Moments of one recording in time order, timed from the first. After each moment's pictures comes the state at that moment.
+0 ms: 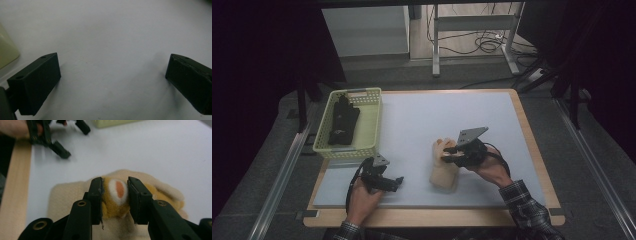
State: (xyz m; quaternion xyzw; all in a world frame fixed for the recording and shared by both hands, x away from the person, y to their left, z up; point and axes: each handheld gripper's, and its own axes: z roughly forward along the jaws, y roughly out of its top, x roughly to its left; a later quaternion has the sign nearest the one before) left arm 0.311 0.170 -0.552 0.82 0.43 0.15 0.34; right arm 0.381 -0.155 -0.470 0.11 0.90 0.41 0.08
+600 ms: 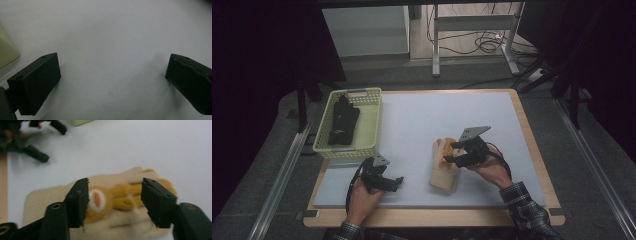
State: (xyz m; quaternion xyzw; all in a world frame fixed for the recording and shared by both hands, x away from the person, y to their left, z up) left arm 0.311 0.170 -0.552 0.82 0.43 0.15 0.34; right arm 0.390 -0.165 -0.476 0.21 0.88 0.41 0.09
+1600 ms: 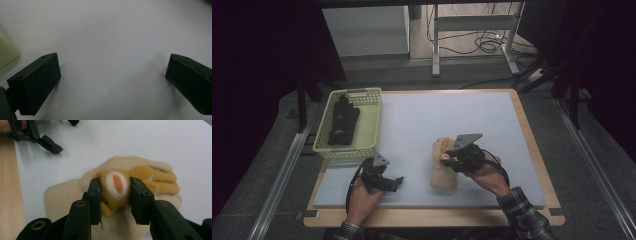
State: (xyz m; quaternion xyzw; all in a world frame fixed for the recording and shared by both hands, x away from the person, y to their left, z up) left arm 0.311 0.170 -0.552 0.82 0.43 0.15 0.34; right arm 0.356 -0.142 -0.460 0.16 0.91 0.36 0.13
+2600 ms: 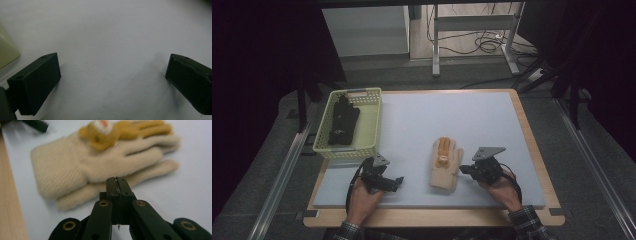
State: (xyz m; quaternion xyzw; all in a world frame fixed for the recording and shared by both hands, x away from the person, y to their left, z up) left arm 0.311 0.170 -0.552 0.82 0.43 0.15 0.34; right arm 0.340 -0.202 -0.510 0.25 0.88 0.39 0.10
